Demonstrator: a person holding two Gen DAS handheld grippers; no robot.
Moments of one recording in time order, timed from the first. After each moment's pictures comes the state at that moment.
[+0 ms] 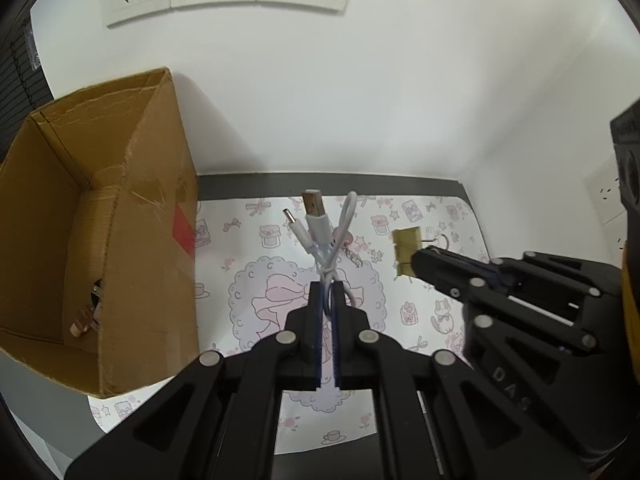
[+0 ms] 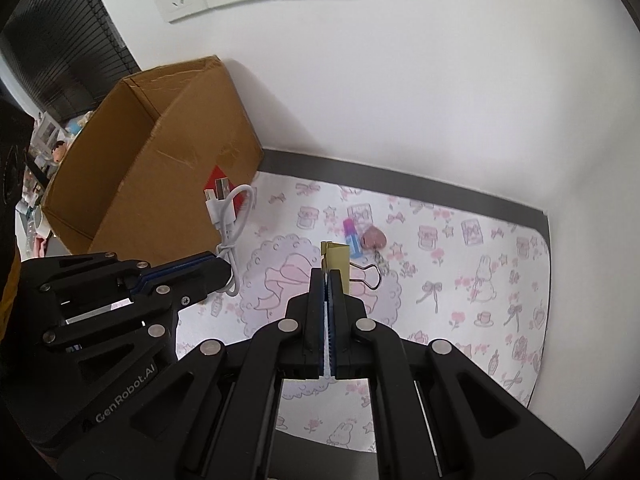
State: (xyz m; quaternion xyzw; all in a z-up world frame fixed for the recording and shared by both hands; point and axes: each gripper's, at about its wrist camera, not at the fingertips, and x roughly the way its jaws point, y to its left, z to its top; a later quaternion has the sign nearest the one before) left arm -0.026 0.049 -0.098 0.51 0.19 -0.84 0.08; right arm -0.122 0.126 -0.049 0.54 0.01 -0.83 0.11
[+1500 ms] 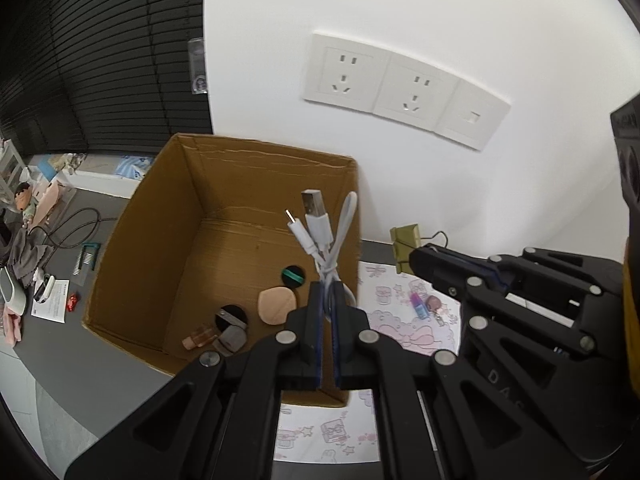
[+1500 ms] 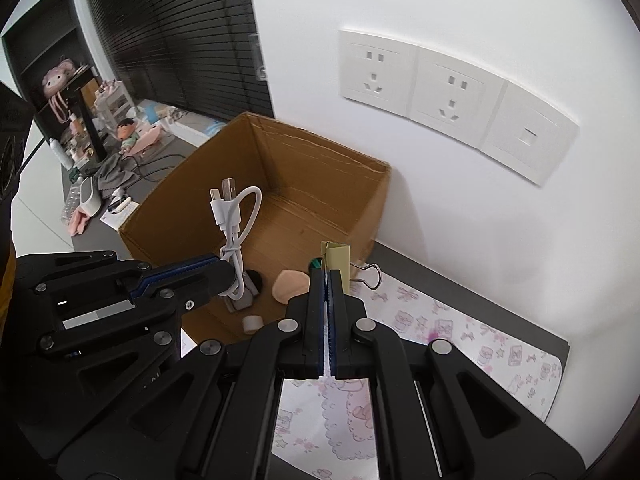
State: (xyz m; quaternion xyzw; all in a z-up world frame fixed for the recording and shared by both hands) left arm 0.045 -0.089 -0.012 0.43 0.21 -0.85 0.21; right arm -0.146 -0.036 0.036 0.46 0.10 -0.85 0.24
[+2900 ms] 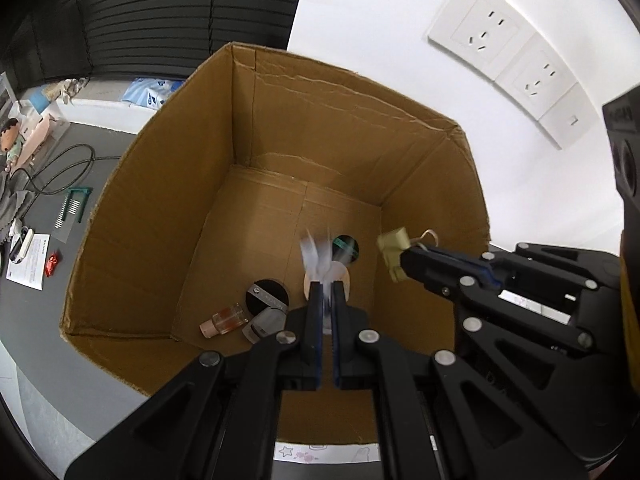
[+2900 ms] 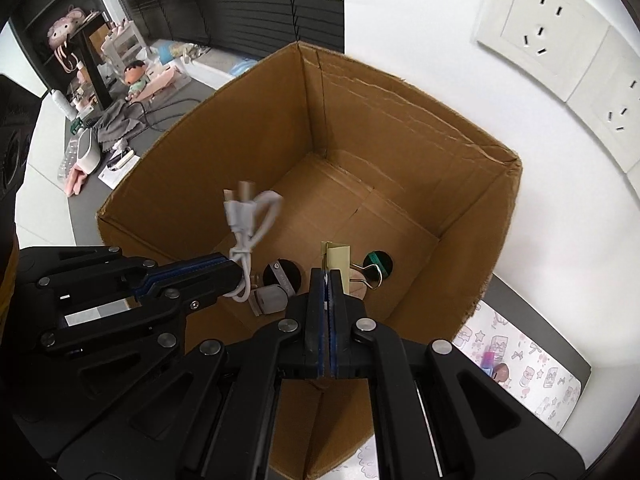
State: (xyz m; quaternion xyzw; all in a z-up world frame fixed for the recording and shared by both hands) left arm 0.060 -0.187 -0.094 0.48 0.29 -0.81 0.19; right arm -0.183 -0.148 -0.048 0.53 0.15 -0.78 0.29
